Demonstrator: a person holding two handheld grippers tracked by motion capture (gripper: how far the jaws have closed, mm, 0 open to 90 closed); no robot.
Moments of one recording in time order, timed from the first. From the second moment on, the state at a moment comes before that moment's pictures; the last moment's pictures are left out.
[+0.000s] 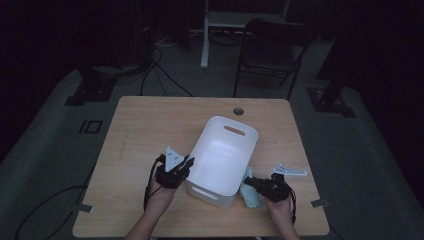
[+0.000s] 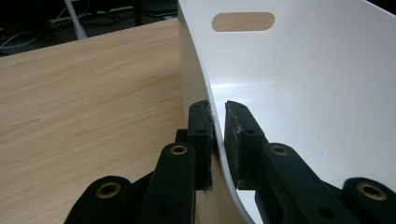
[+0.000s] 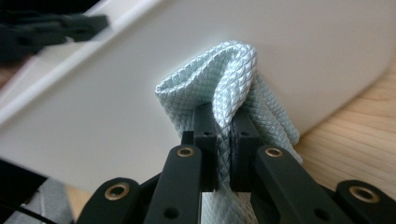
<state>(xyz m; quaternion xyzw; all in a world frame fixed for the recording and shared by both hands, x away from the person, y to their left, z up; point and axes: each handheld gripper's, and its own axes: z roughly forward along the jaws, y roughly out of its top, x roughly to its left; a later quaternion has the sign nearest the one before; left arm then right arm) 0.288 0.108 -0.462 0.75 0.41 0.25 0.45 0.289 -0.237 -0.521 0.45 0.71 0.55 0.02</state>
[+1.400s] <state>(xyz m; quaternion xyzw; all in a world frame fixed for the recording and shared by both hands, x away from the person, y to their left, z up) 0.287 0.106 -0.463 0.74 0.43 0.26 0.45 0.286 -0.284 -0.476 0.44 0.67 0.59 0.05</state>
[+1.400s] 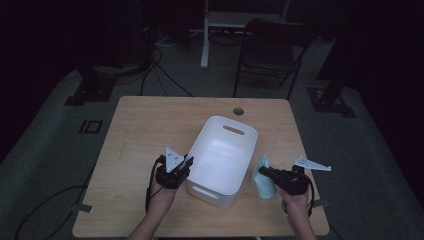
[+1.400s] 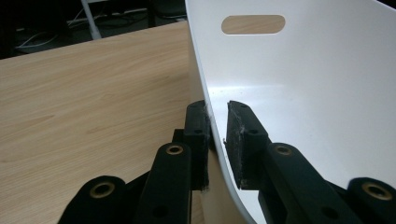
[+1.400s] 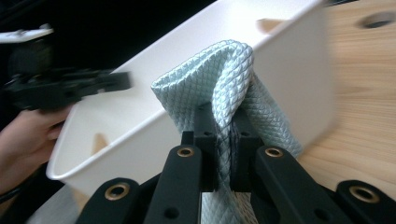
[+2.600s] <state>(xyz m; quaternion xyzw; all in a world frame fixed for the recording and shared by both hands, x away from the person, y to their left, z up) 0.289 0.128 -0.449 0.74 0.39 0.21 0.51 0.311 -0.312 -0.512 0.52 0.67 0.51 0.13</state>
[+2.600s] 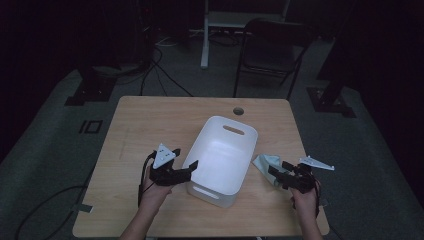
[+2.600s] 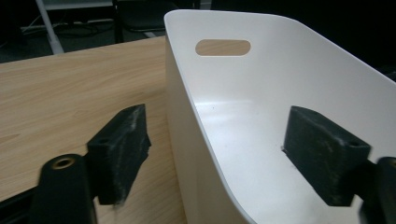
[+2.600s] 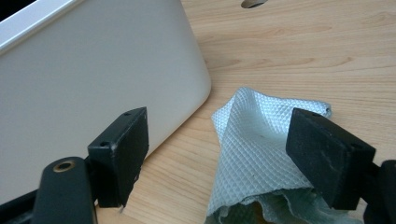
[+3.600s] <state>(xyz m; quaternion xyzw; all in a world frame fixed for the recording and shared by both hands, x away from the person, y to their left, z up) 0.266 0.182 -0.452 0.73 0.40 0.20 0.52 0.291 -0.320 -0.520 0.51 0.68 0.51 0.12</state>
